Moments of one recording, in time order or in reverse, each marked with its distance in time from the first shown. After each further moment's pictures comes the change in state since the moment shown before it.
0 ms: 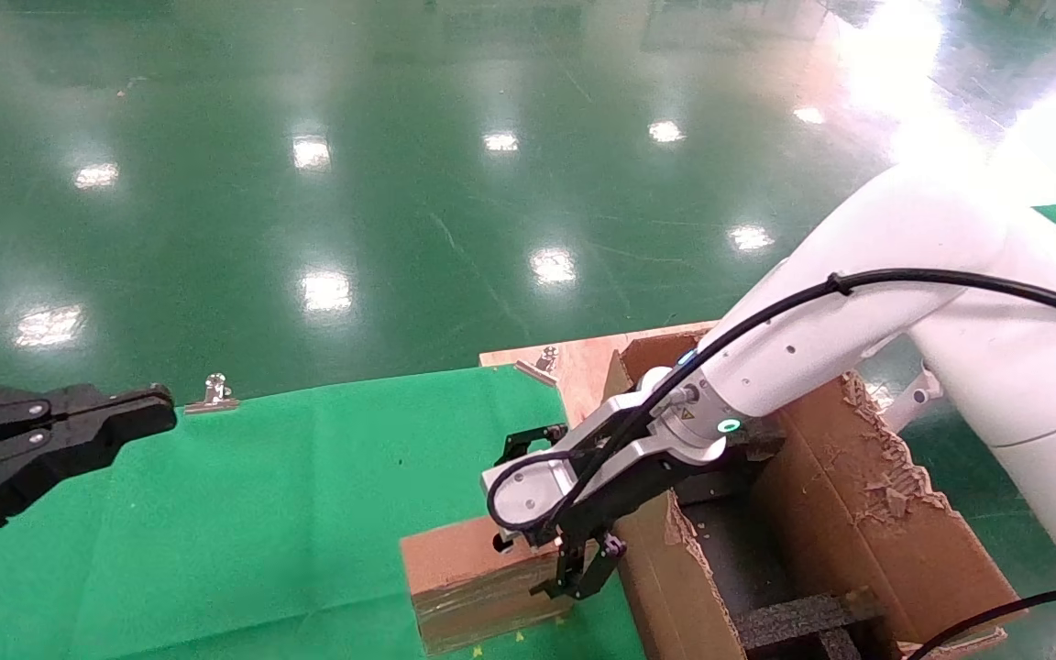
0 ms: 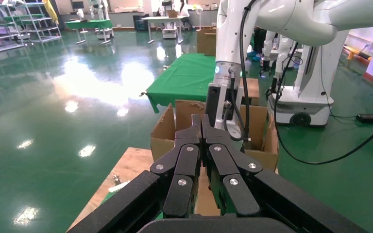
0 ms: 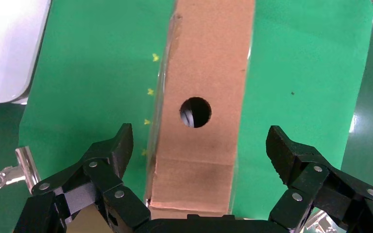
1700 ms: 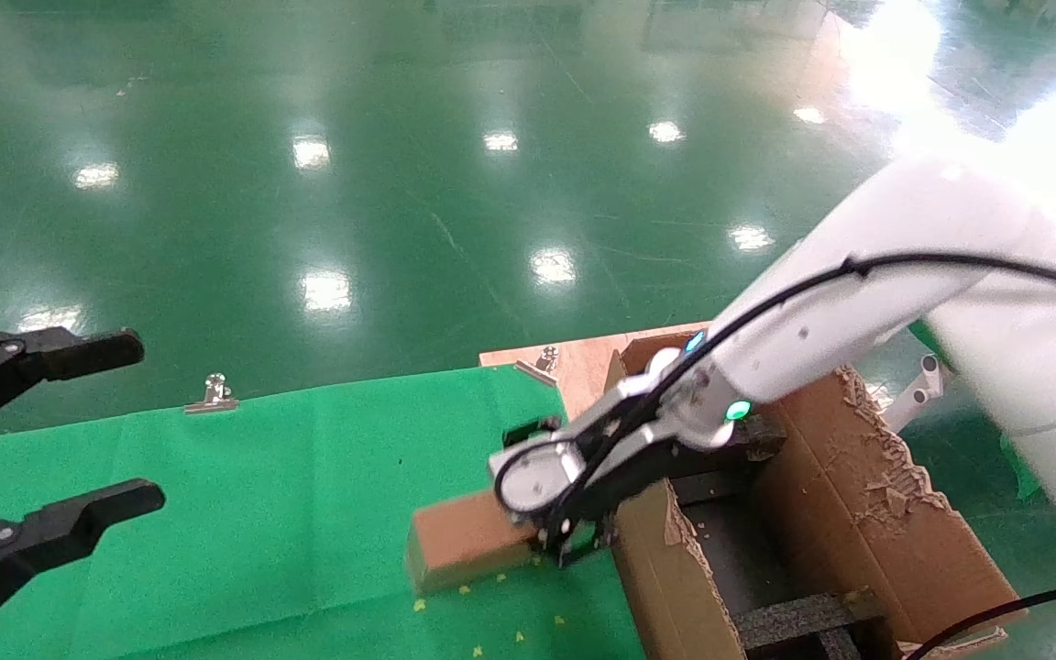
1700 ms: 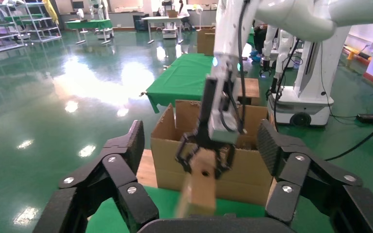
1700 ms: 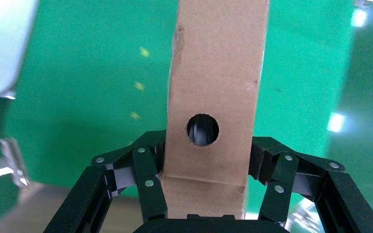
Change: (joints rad) left arm 0.000 0.000 0.000 0.000 0.000 0.000 0.000; right arm 0.085 0.005 -0.017 -0.045 0.012 -0.002 -0.048
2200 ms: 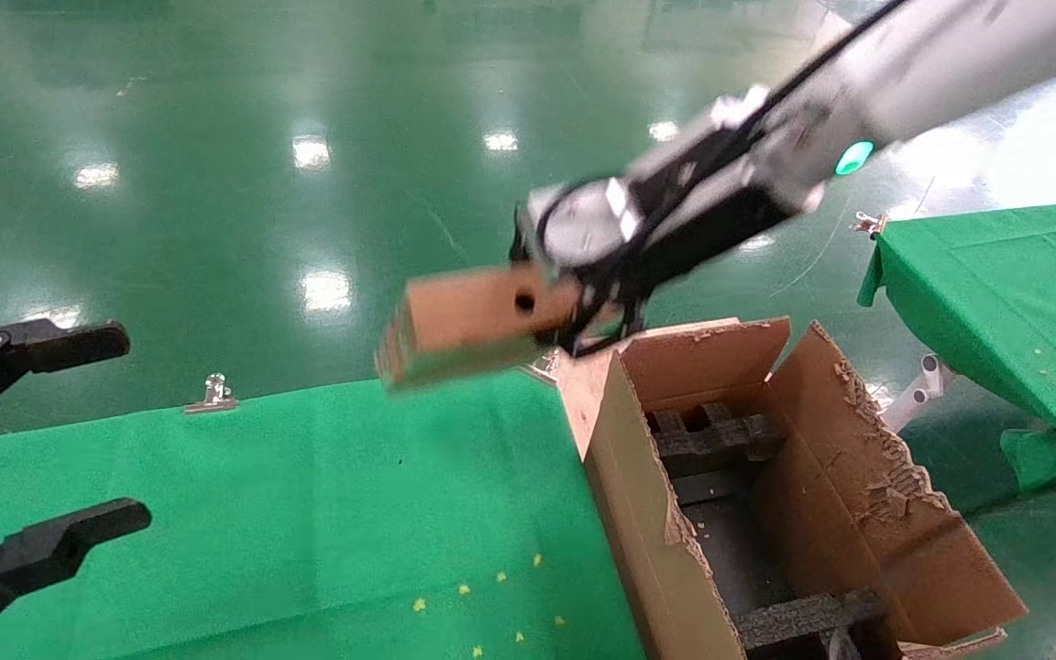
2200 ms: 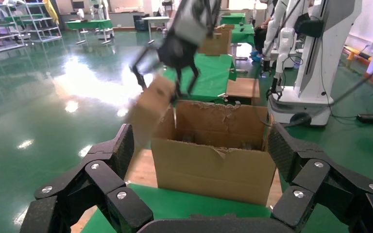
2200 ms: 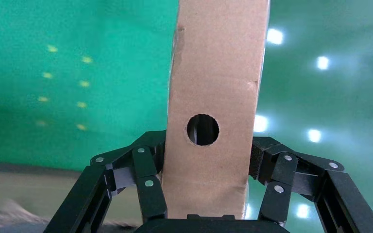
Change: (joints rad) left arm 0.000 0.000 0.000 0.000 0.000 0.000 0.000; right arm 0.377 -0.004 -0.107 -0.270 0.152 -0.032 -0.195
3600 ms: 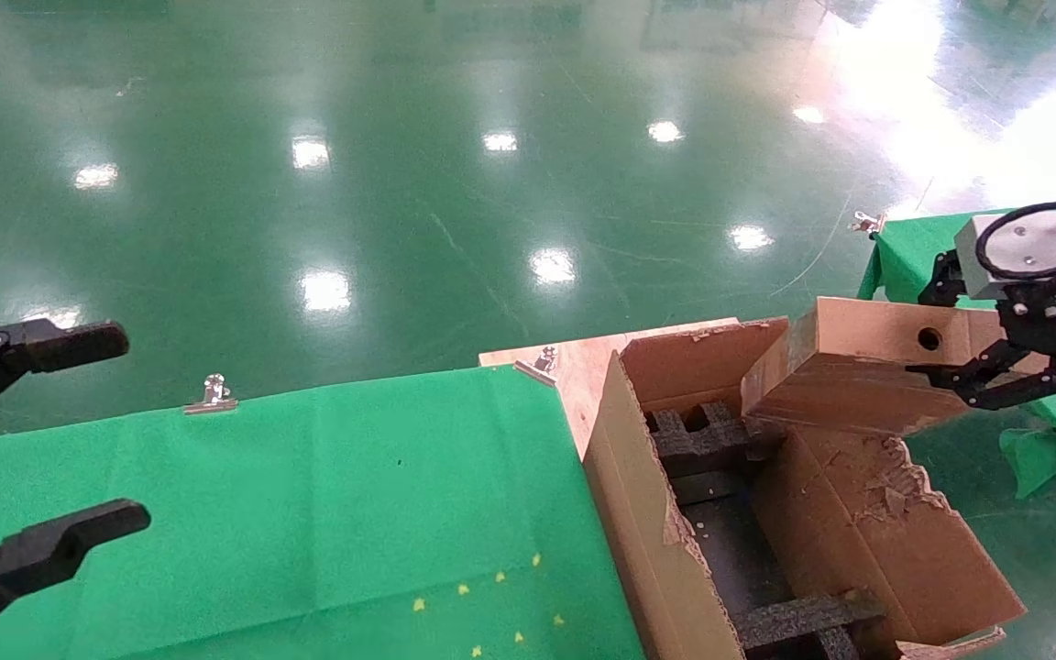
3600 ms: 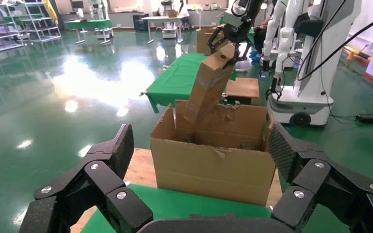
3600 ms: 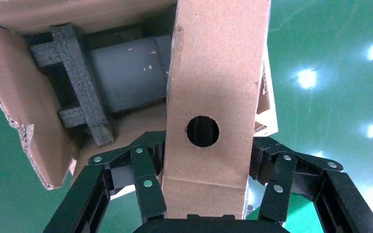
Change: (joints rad) left arm 0.000 0.000 0.000 0.000 0.000 0.000 0.000; right arm 0.515 0.402 -0.825 -0.149 0.196 0.003 -0.020
